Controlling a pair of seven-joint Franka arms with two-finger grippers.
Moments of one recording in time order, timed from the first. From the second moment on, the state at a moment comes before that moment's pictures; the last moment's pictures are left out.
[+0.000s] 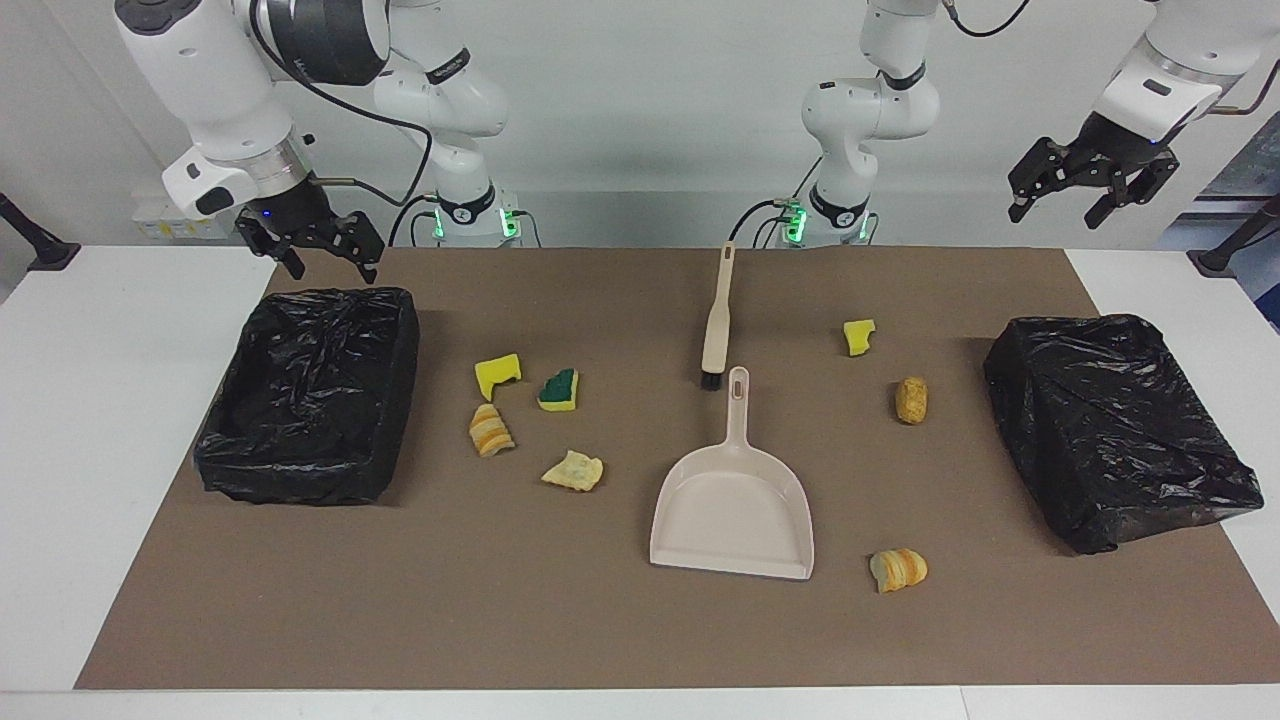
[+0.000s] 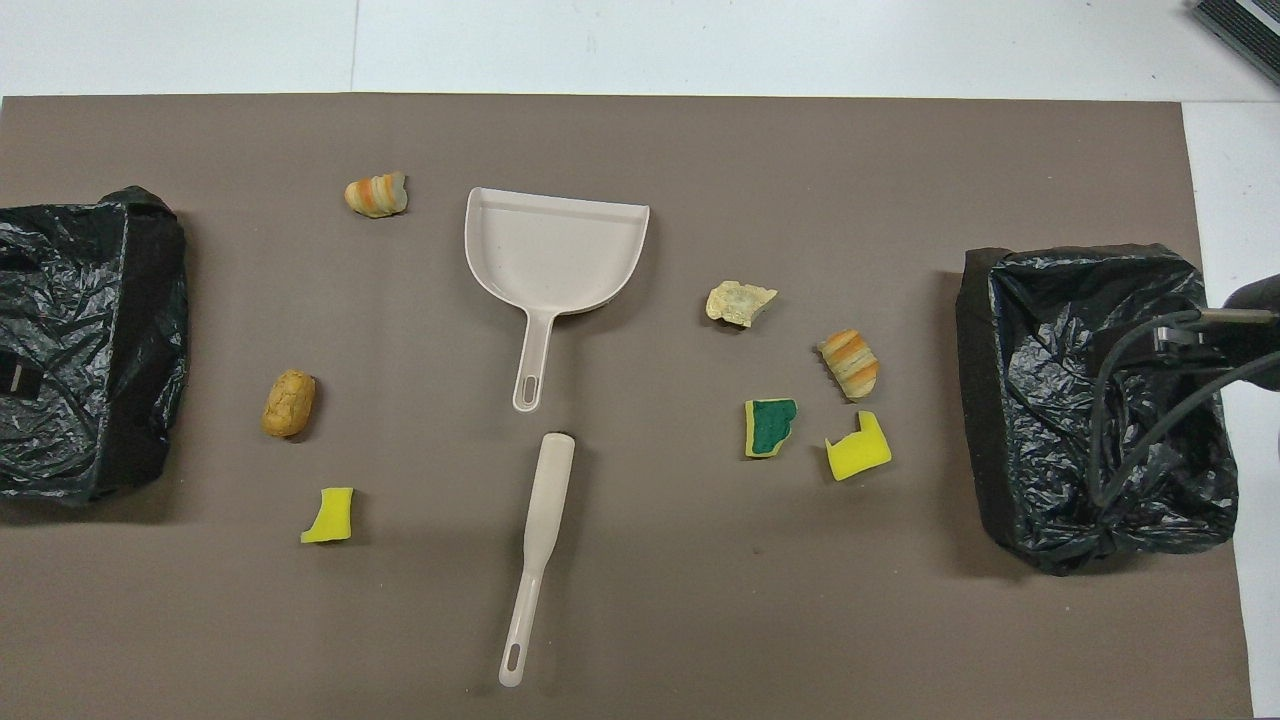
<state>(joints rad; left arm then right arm) -0.06 -0.05 0.08 -1.48 -0.03 1.38 0.16 -0.20 -0.06 0.16 -1.72 0.01 1.61 0.05</state>
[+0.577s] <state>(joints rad) -0.09 -0.07 0.03 -1.50 -0.03 1.38 0.16 -0.15 -0.07 0.18 -1.72 -0.04 1.63 0.02</state>
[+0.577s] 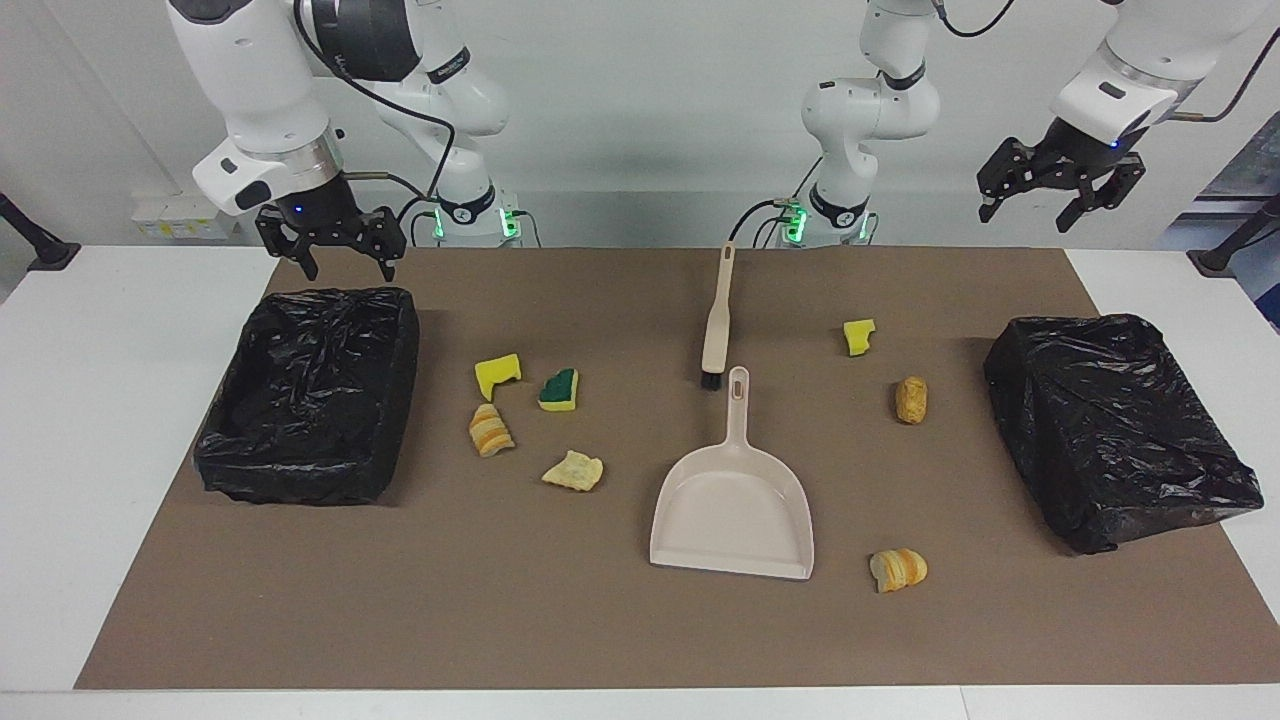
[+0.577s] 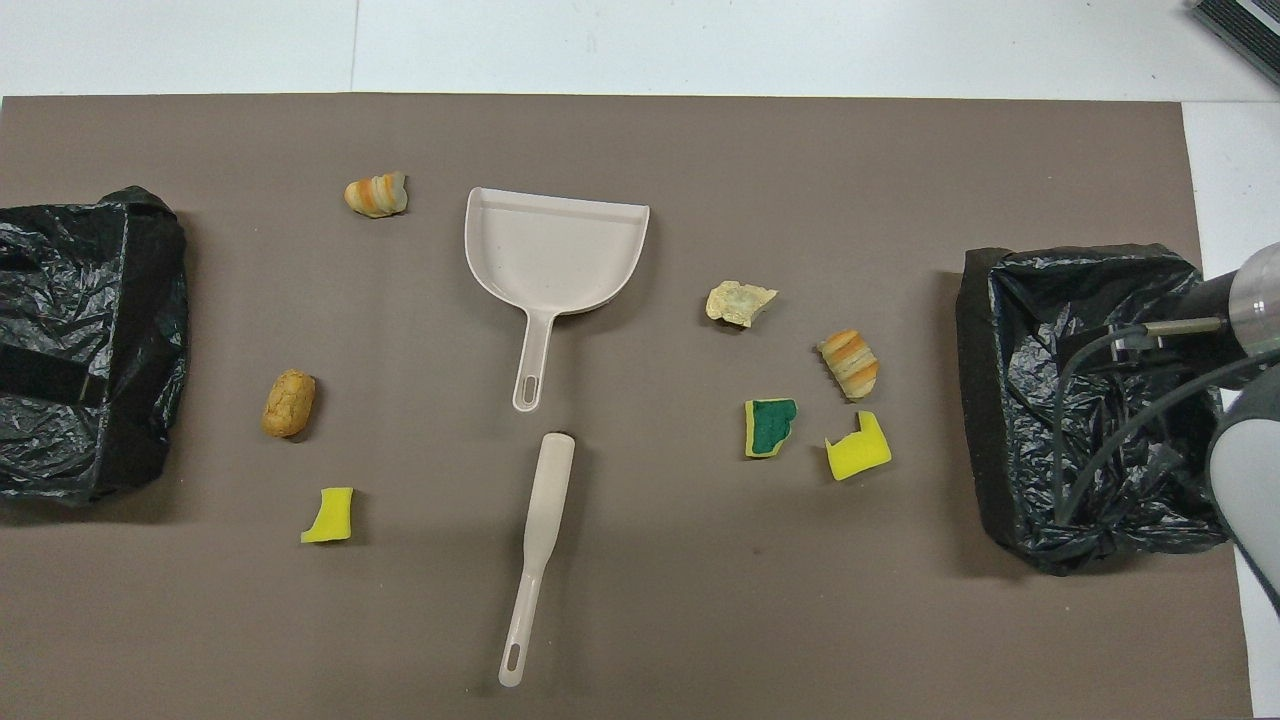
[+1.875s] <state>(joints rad) -0.62 -0.20 0.01 -2.22 -0.04 1.88 -0.33 -0.01 -0.01 0.18 -1.88 0.09 1.91 0.06</state>
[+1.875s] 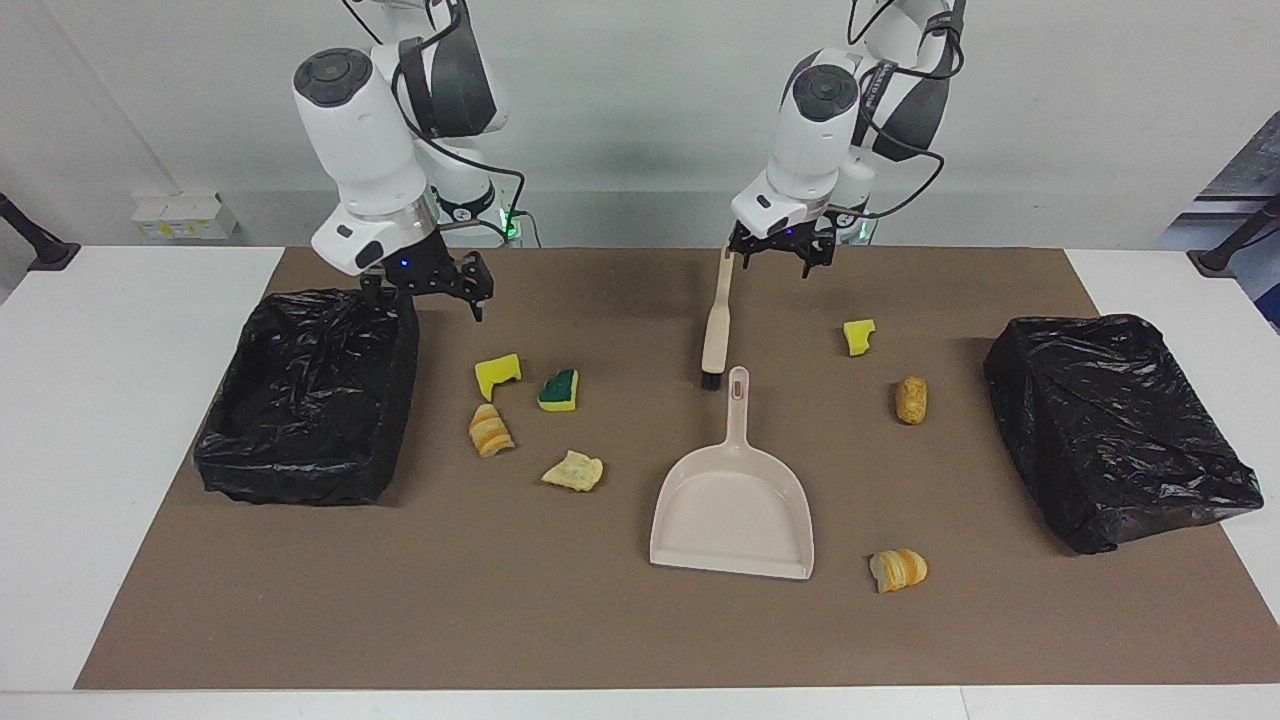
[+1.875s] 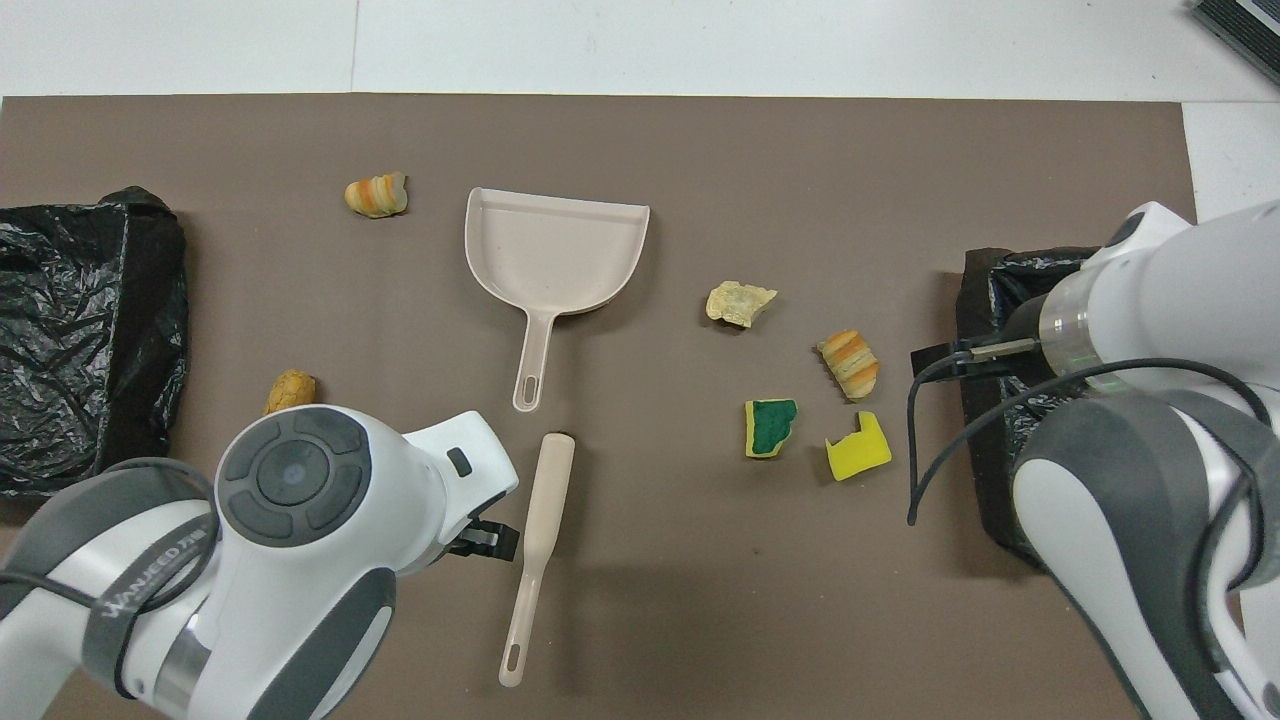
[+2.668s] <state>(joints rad) -0.79 -0.19 0.01 -2.52 -0.04 2.19 -0.56 0.17 0.25 0.19 -1.62 0.08 1.87 0.29</state>
